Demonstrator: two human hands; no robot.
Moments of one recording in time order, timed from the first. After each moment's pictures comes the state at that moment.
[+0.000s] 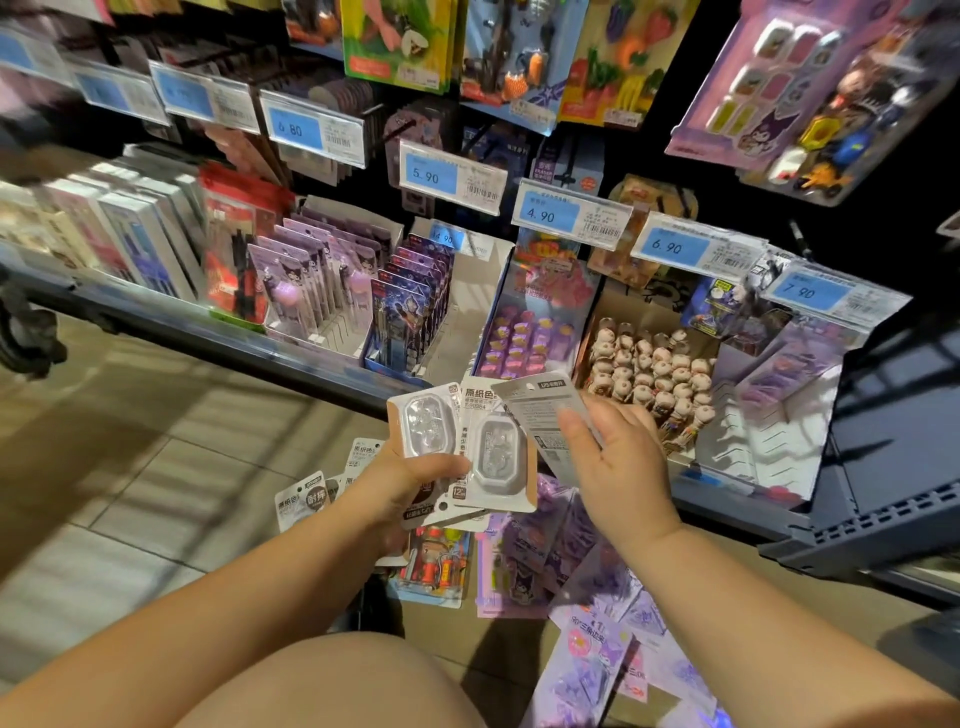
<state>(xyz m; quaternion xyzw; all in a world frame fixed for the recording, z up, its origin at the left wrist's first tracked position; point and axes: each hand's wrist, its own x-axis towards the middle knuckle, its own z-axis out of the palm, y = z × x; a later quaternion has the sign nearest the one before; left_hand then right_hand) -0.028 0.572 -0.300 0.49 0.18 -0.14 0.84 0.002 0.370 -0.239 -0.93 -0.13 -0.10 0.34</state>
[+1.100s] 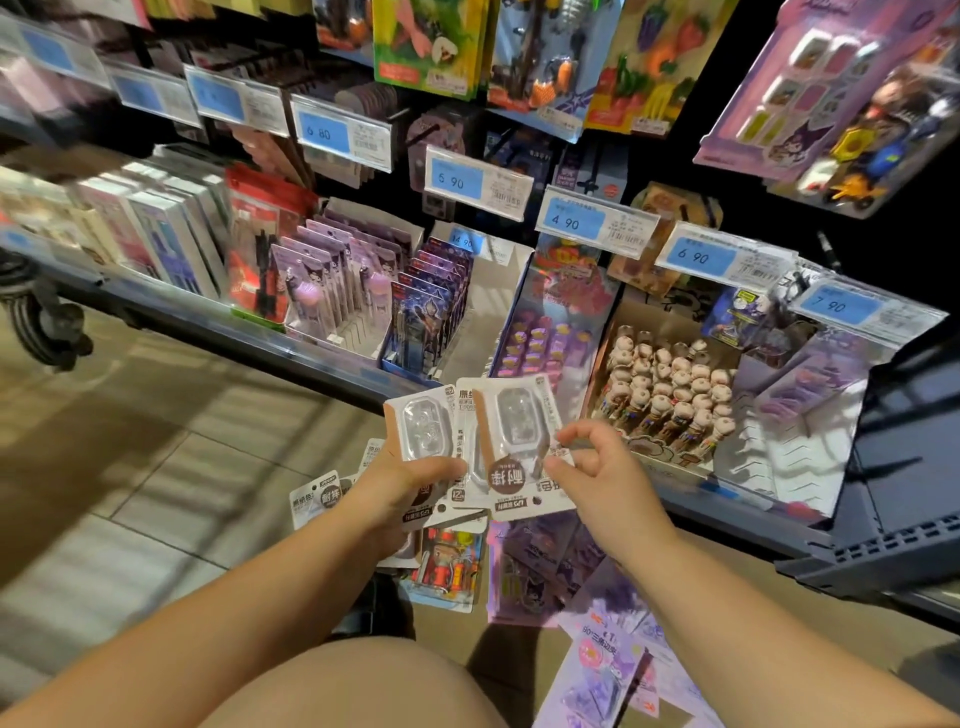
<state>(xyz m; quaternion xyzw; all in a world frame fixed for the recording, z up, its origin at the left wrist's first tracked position) -0.028 0.585 -0.310 0.51 0.17 -0.11 0.84 -0.005 0.382 -0.240 -0.84 -0.02 0.14 0.53</state>
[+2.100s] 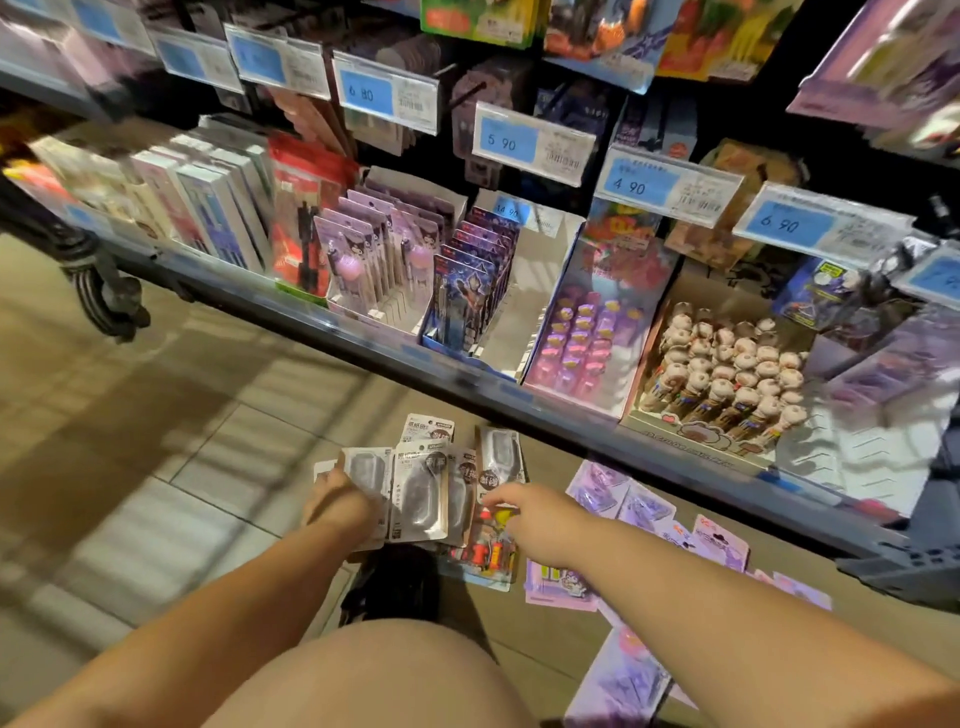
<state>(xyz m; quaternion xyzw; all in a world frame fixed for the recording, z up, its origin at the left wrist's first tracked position) -0.052 0.677 -0.422 0.82 0.46 -0.16 0.31 -0.002 0.450 -0.313 -0.88 -0.16 0.41 0.19</state>
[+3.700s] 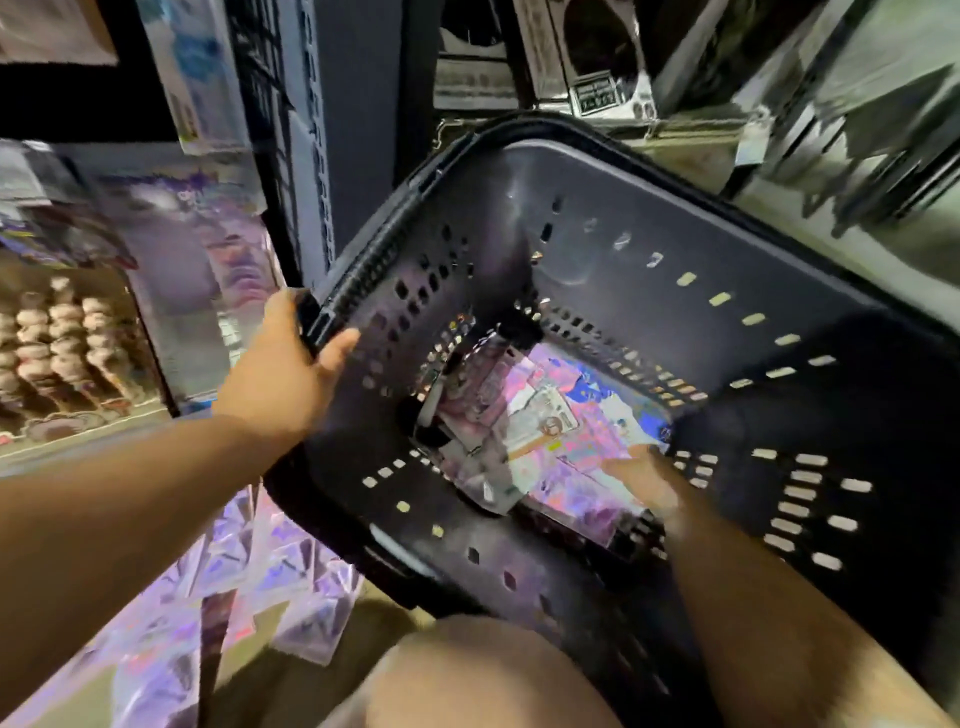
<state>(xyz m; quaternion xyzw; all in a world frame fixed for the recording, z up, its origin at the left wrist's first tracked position) -0.046 0.127 -0.190 0.89 -0.15 -0.05 0.44 -0.242 -0.194 -0.292 -0.73 0.52 0.03 0.44</state>
